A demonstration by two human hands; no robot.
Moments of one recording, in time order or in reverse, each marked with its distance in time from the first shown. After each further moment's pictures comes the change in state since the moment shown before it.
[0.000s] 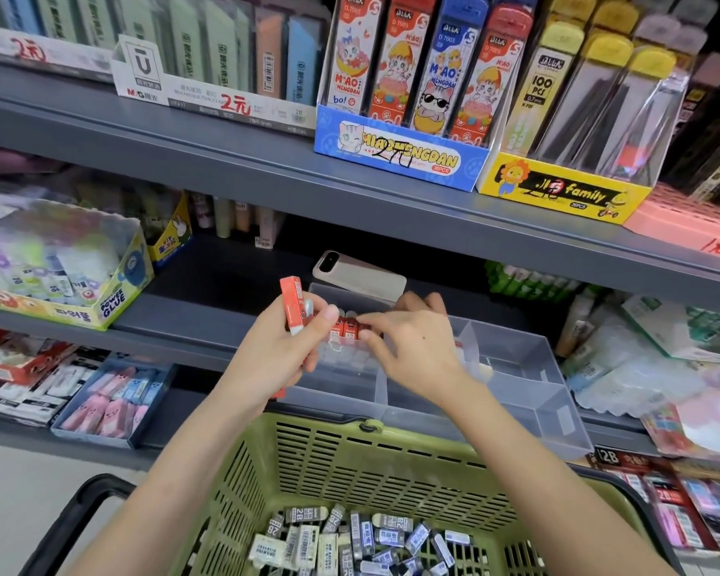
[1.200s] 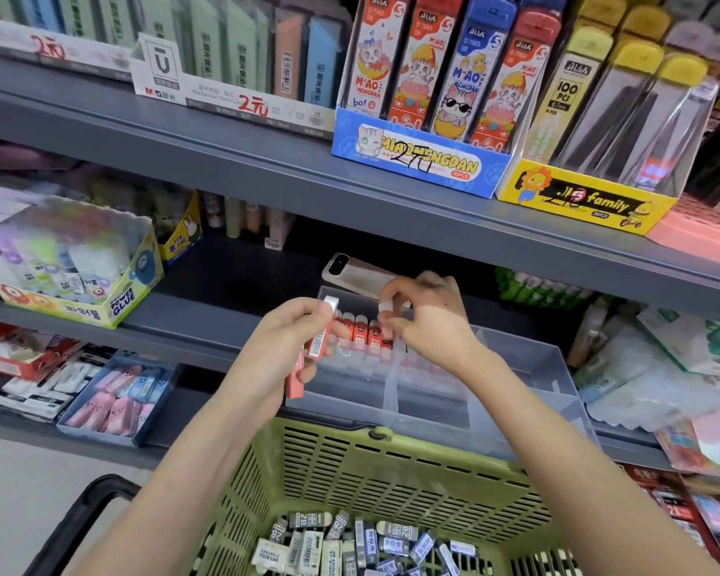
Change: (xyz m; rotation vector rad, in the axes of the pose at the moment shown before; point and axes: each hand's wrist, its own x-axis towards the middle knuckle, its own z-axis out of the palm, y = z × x) left_hand 0.003 0.003 -0.001 -0.275 0.037 -0.197; right_hand 0.033 0.016 -0.005 0.173 -0.144 0.196
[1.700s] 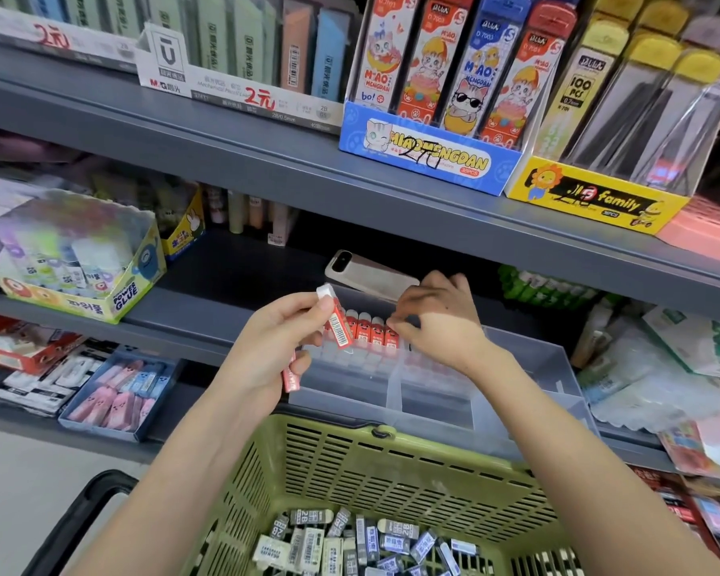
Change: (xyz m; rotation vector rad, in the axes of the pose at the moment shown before) left_hand 0.001 0.000 -0.005 -0.112 0.057 -0.012; right_hand 0.001 0.016 0.003 -0.313 -0.124 -0.103
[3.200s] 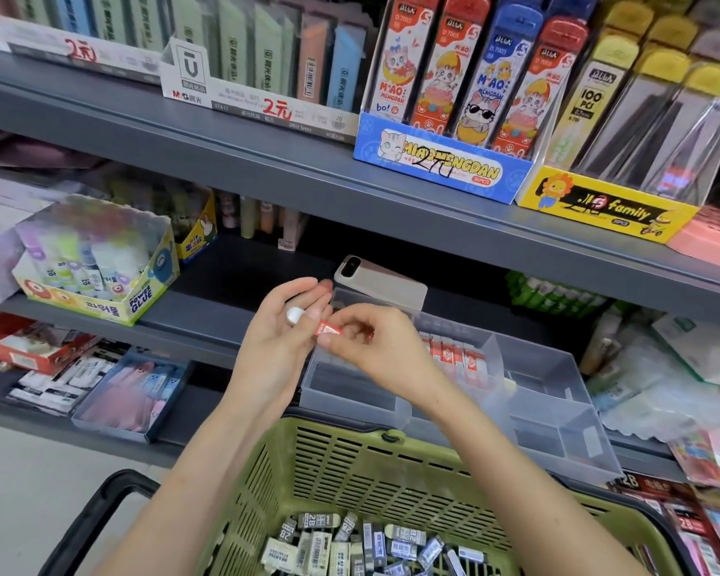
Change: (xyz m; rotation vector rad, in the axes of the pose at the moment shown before) left_hand 0.008 -0.020 -0.009 -0.303 -0.010 0.293; right_hand -0.012 -0.088 -0.021 0.986 -0.040 0.114
